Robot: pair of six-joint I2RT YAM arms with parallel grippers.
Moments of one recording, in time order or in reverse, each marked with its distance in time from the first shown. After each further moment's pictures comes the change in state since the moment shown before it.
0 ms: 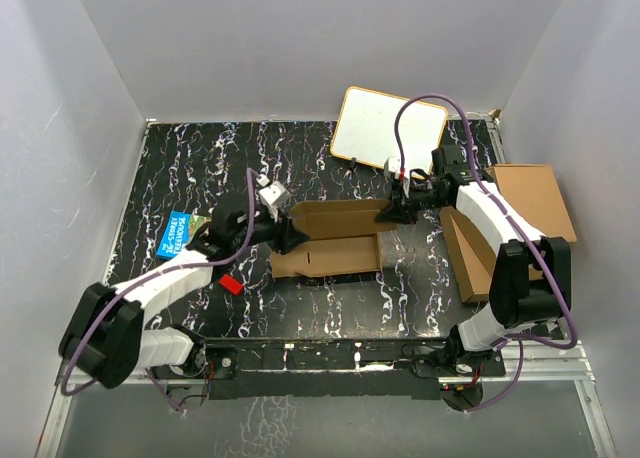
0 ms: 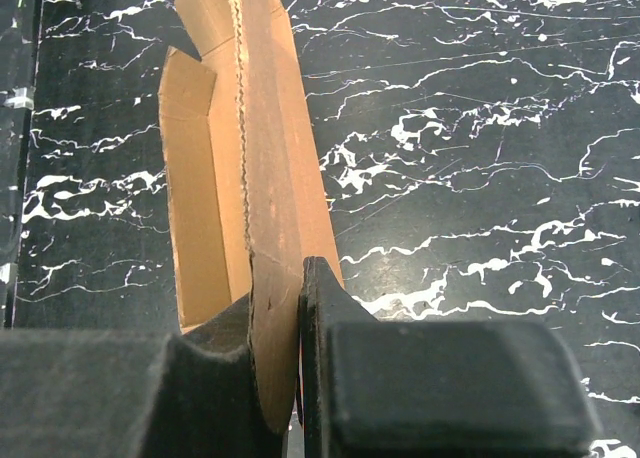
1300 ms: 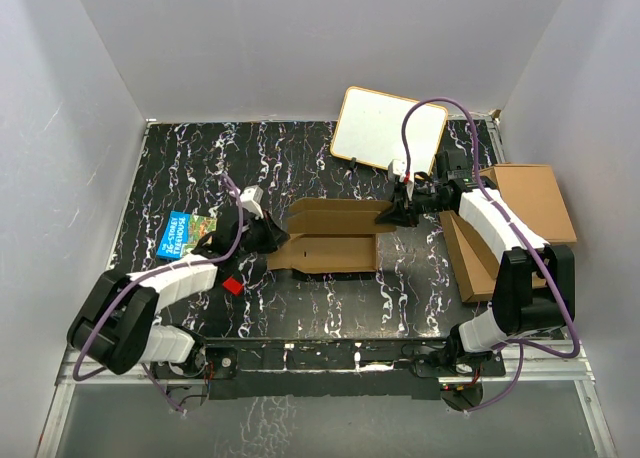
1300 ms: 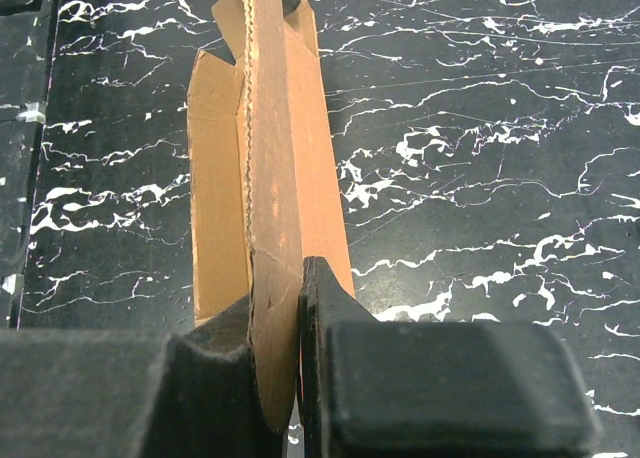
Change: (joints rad) left arm 0.019 0.028 -0.121 0.006 -0.428 -0.546; right arm -0.011 -0.060 -0.077 0.074 -0.045 0.031
